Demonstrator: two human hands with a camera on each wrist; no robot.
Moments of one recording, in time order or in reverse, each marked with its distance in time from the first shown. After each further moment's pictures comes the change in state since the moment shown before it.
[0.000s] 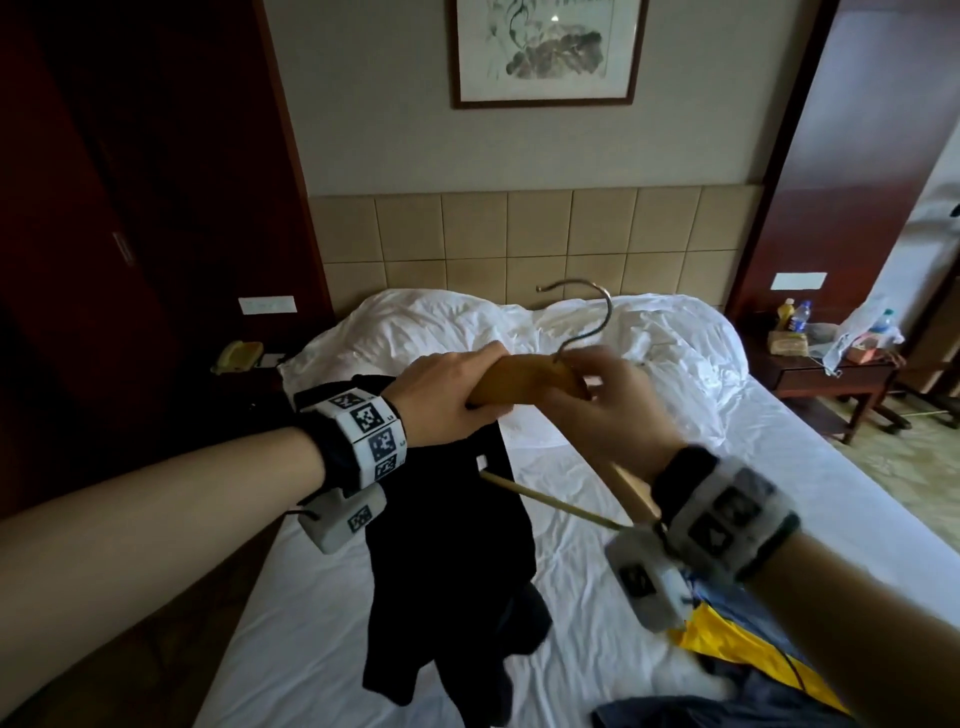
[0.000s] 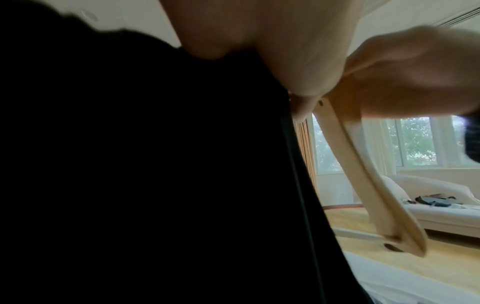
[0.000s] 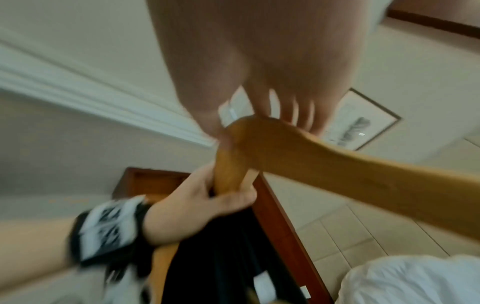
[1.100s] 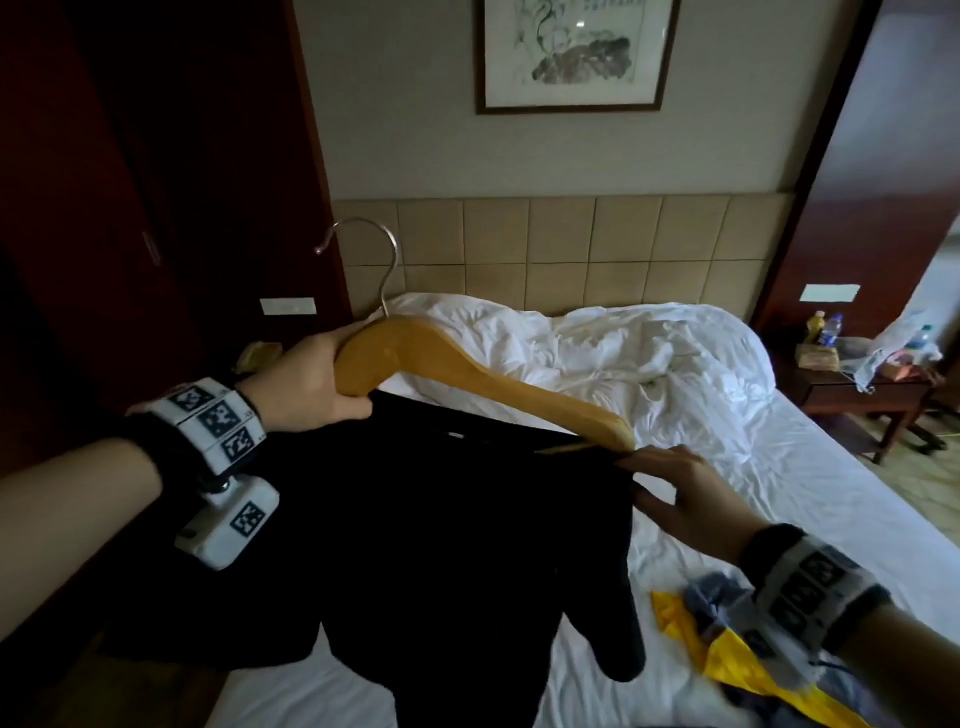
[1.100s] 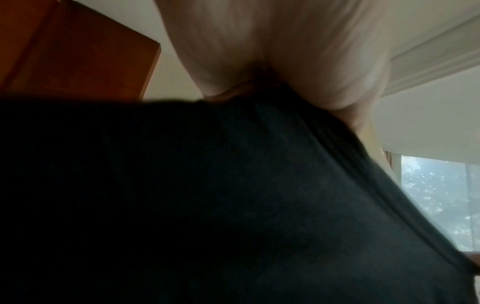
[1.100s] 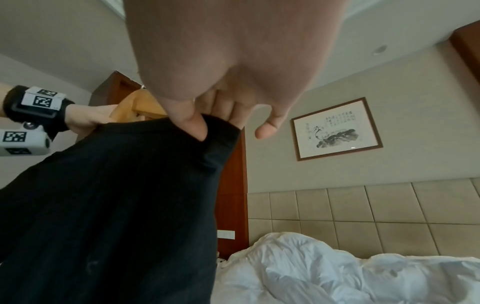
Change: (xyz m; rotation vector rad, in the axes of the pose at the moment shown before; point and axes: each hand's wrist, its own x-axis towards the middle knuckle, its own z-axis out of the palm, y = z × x) left_hand -0.063 -0.095 -0.075 -0.252 0.066 -0.358; right_hand -0.013 0.129 -0.005 -0.250 -0.210 -0.484
